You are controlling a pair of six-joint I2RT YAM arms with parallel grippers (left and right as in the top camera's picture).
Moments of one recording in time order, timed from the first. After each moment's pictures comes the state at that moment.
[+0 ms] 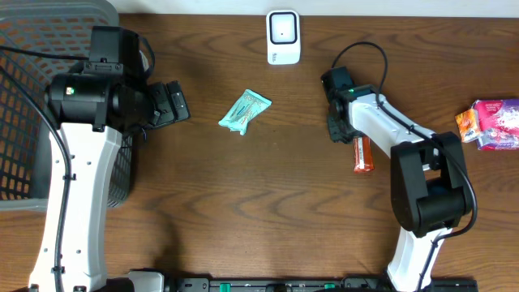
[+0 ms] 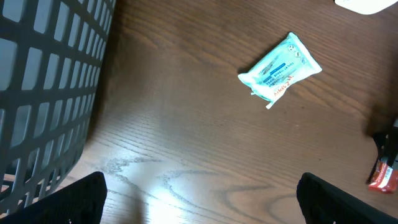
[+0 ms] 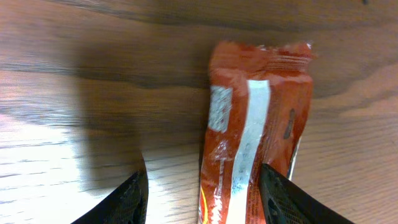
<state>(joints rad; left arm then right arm) -0.07 1.49 1.69 -1.38 0.05 -0.38 0.28 2.04 1.35 -0.75 0.36 0.17</state>
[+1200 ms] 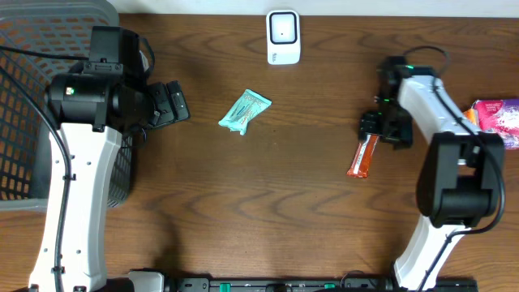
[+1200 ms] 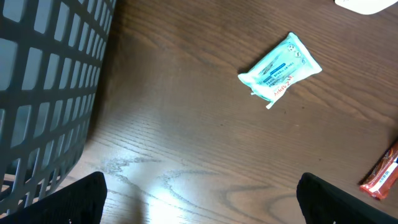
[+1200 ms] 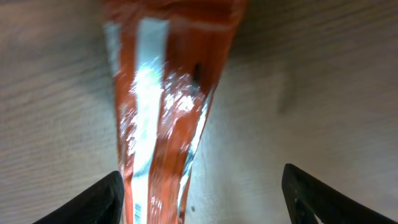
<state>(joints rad) -0.07 1.49 1.69 -1.38 0.05 -0.38 -0.01 2.06 1.49 -1.12 0.02 0.24</state>
